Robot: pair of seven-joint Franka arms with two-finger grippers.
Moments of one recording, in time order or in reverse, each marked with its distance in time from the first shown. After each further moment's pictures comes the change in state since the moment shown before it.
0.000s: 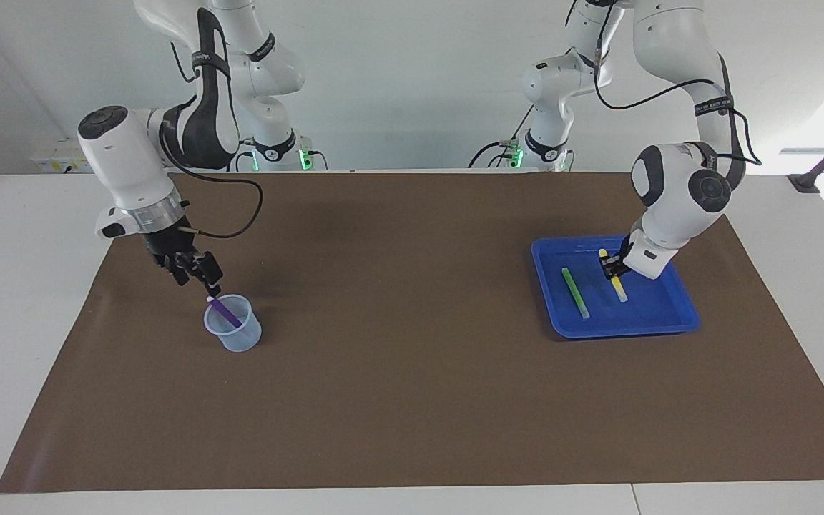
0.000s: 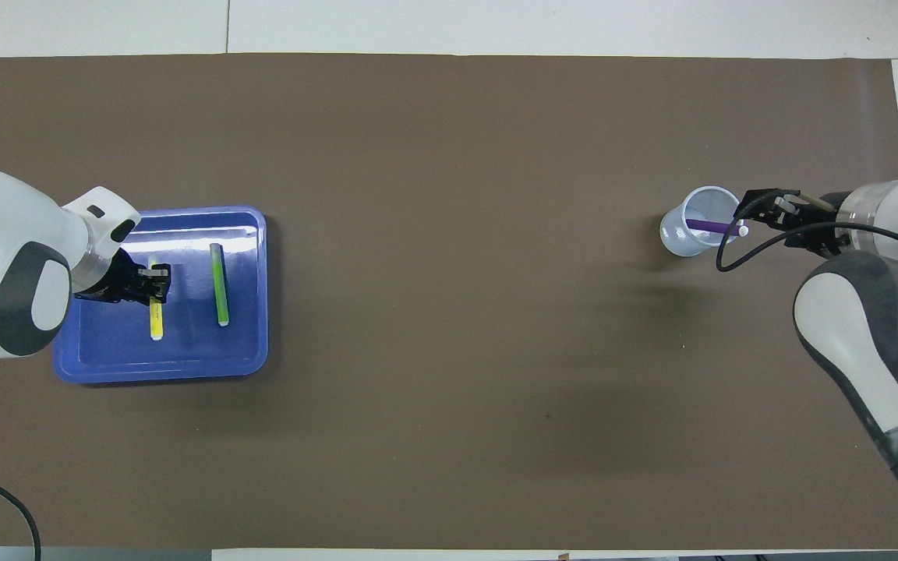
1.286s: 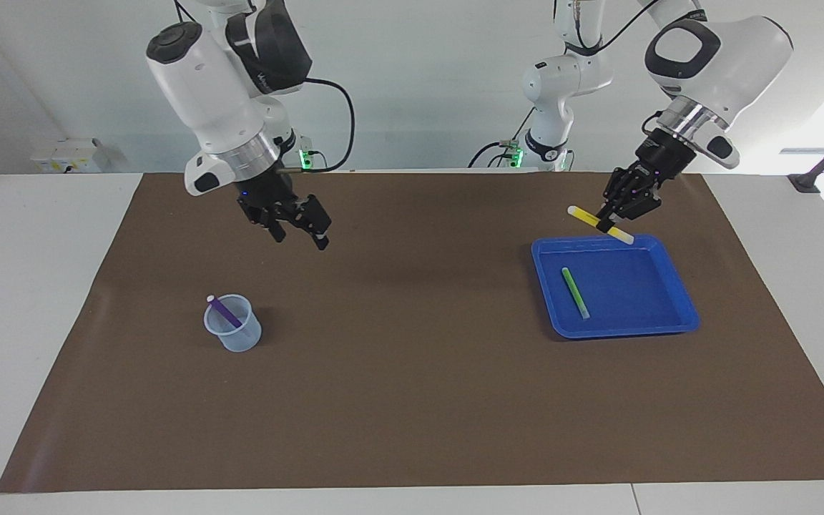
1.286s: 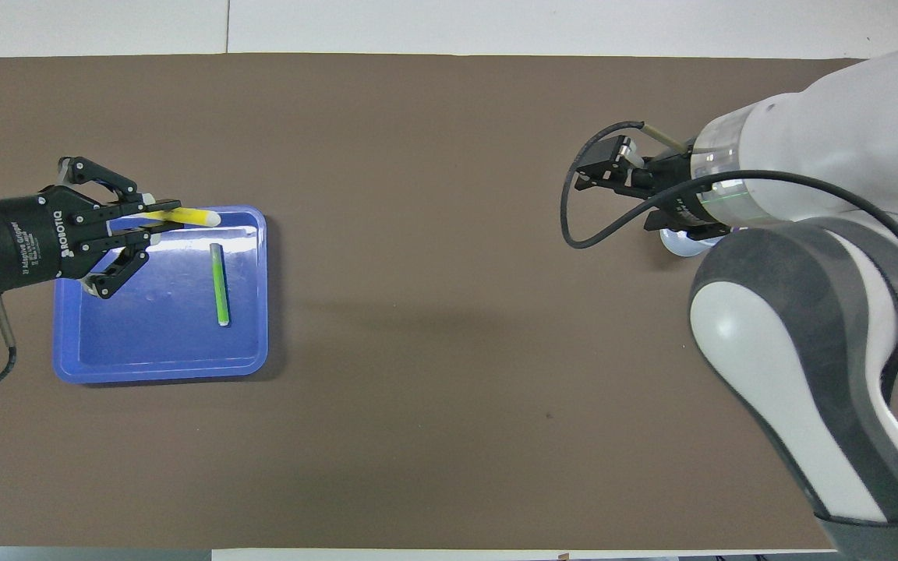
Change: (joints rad) left arm 0.022 -0.384 0.014 0.010 -0.781 0.009 -0.782; right arm 0.000 0.039 0.262 0.416 0.072 -0.436 0.261
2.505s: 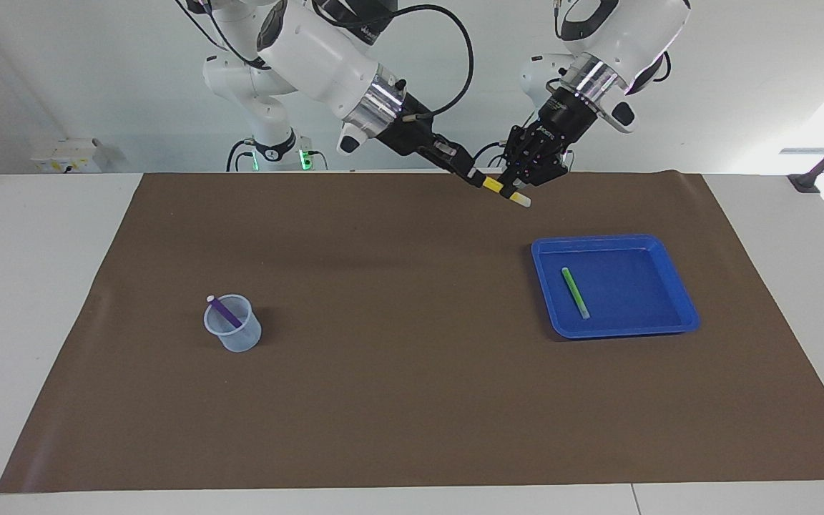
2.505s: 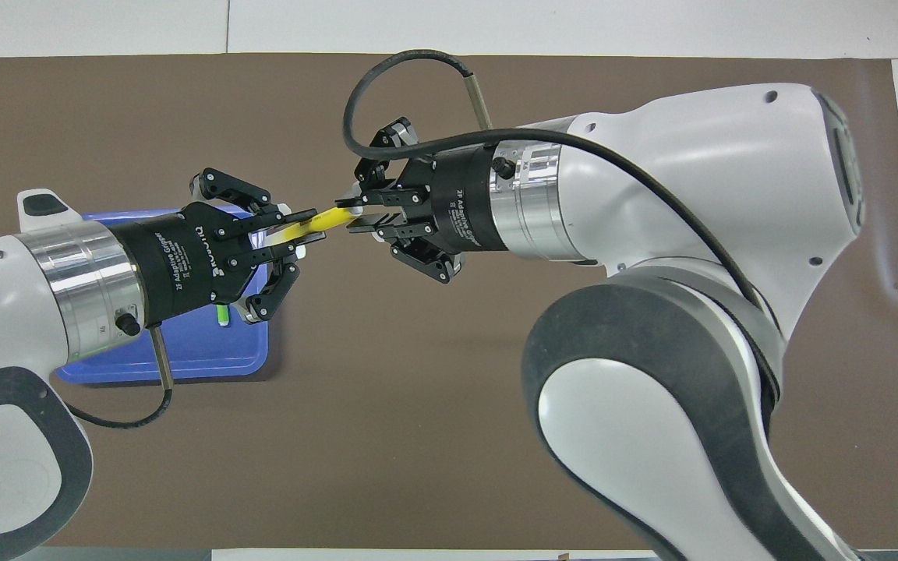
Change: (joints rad) left arm -0.386 -0.054 -0.010 0.024 -0.021 0.229 -0.848; right arm 0.014 0.115 0.377 0.175 0.482 0.257 0.654
